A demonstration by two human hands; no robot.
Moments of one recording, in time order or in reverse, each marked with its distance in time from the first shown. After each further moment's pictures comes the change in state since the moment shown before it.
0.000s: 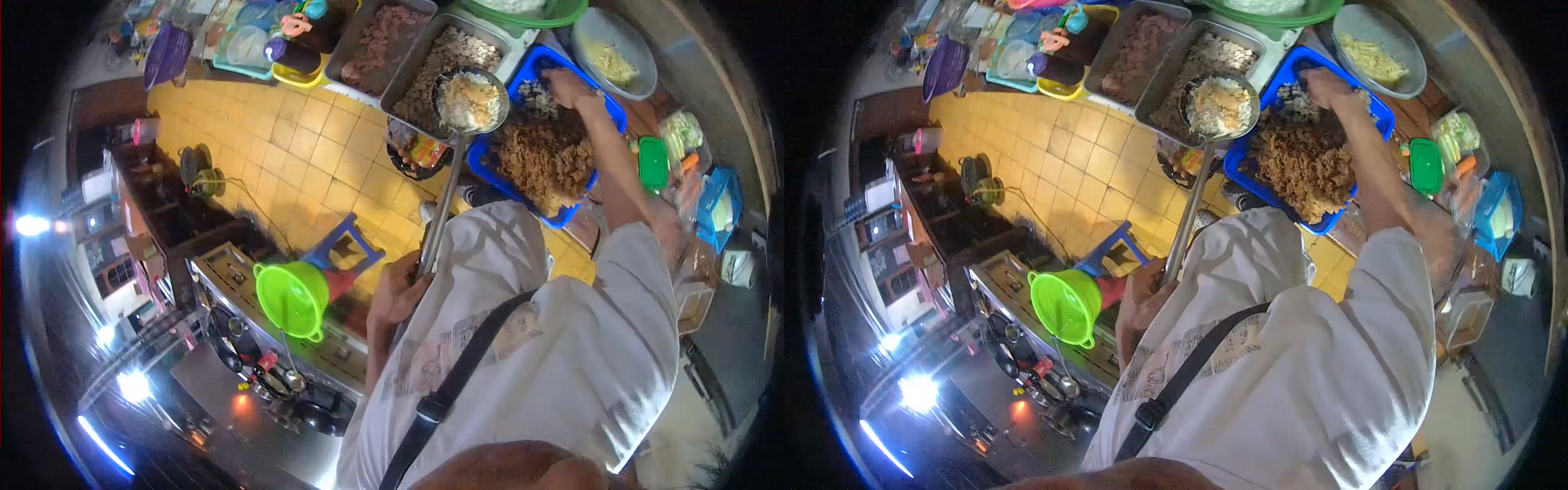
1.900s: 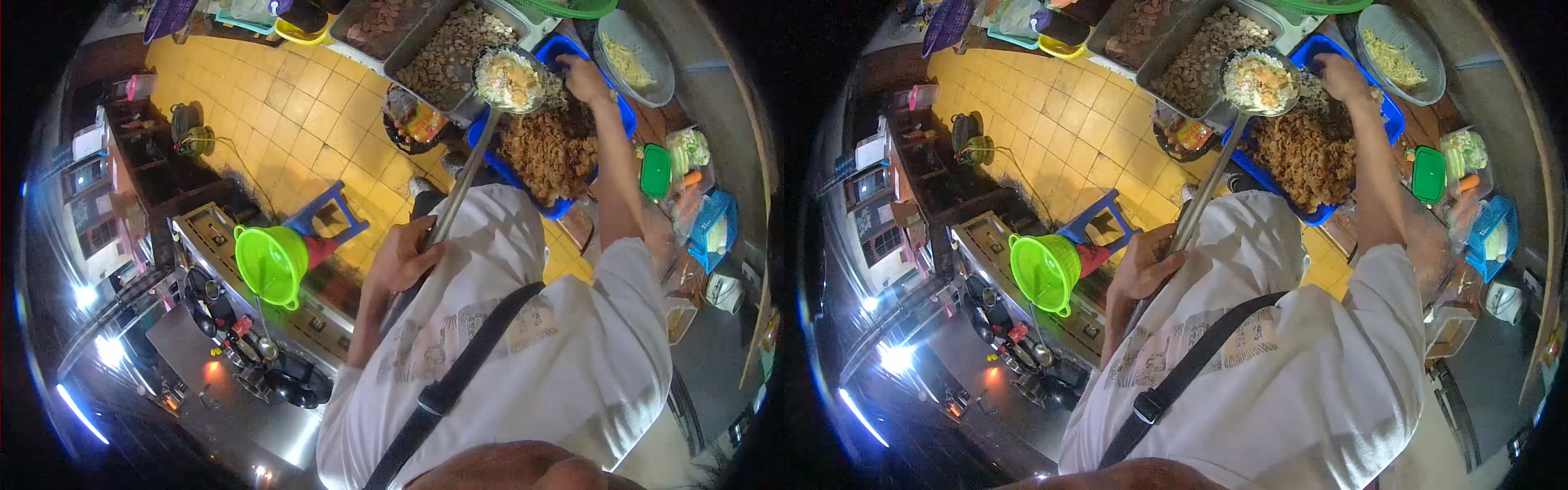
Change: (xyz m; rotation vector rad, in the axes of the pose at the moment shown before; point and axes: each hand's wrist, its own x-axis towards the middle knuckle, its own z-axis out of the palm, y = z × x) left_hand 0.013 0.038 0.016 0.098 -0.030 0.138; right_hand -0.015 -0.008 -0.011 0.357 0.260 0.111
